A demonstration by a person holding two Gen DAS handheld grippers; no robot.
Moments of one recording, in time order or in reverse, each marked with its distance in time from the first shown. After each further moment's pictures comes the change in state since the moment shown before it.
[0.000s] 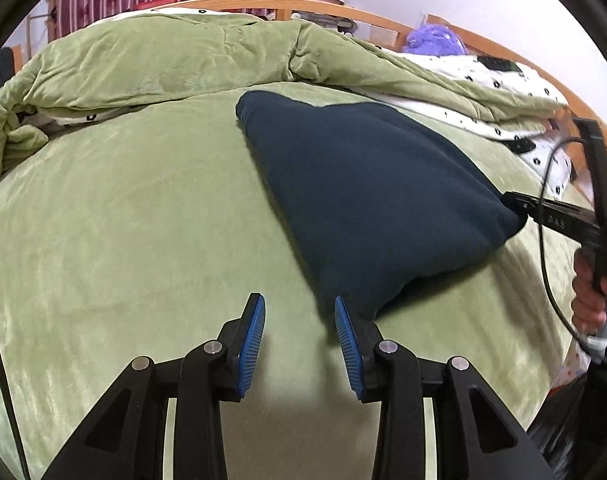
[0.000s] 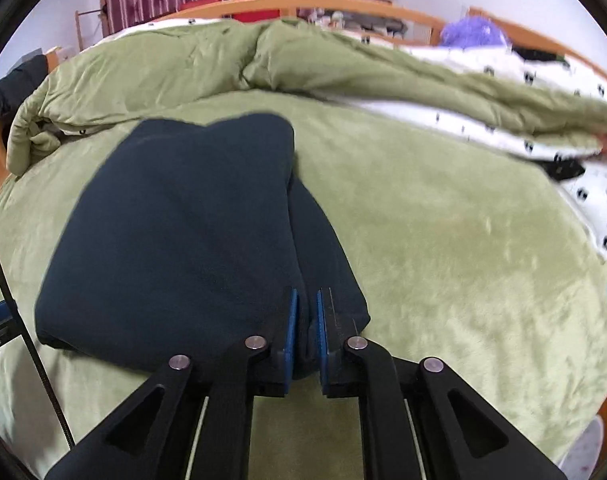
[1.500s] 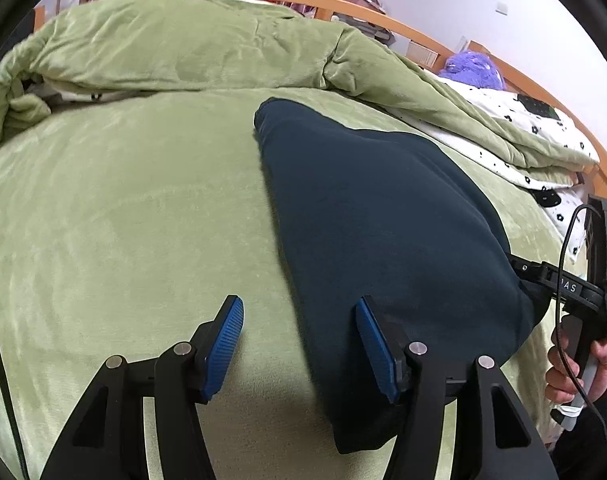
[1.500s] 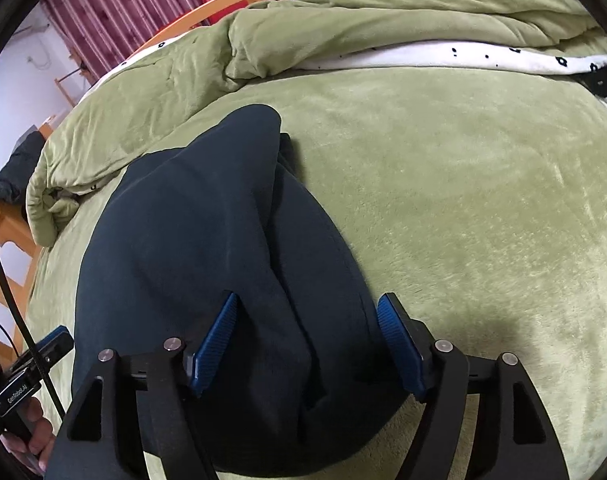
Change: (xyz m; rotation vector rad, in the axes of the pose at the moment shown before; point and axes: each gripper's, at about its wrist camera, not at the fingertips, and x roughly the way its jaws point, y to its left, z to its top) left arm 0.052 0.014 0.047 -0.165 0.004 -0.003; right arm 0.075 -0.030 0.022 0.270 0.099 0.231
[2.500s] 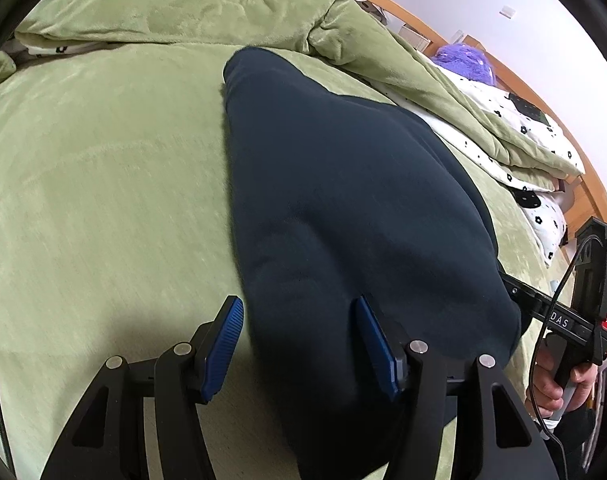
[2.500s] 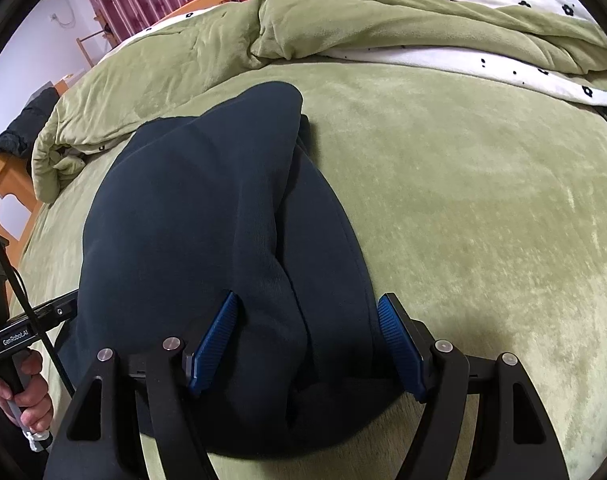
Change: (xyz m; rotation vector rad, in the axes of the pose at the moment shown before) left arm 0.045 -0.007 -0.003 -0.059 0.099 -0.139; right arm 0.004 0.002 -0.005 -0.136 0.045 0.003
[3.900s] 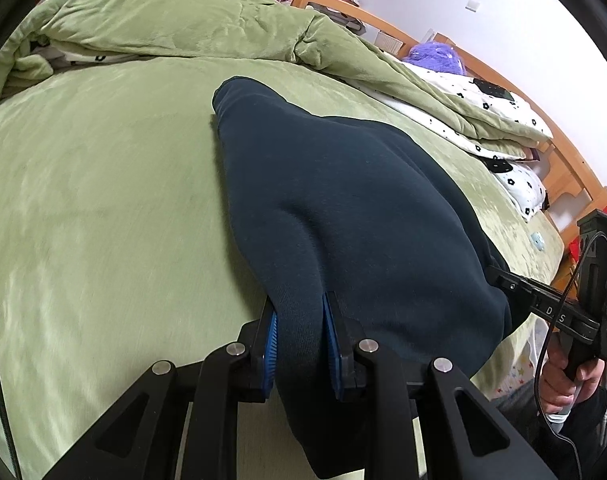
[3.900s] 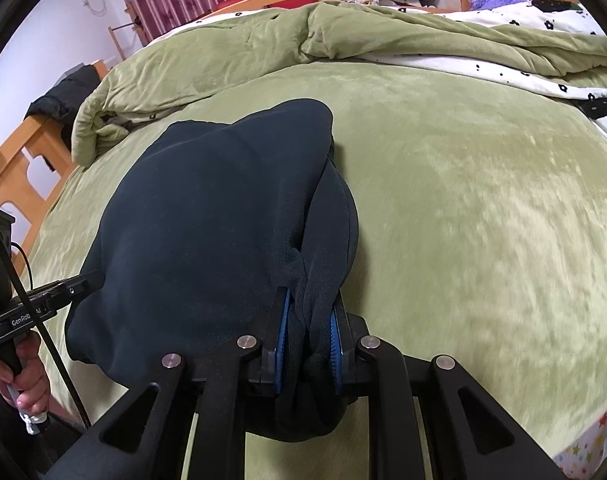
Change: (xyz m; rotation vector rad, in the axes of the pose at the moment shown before) left arm -0.109 0.015 -0.116 0.075 -0.057 0.002; right arm -0.097 0.054 -0.136 -0.072 -0.049 0.021
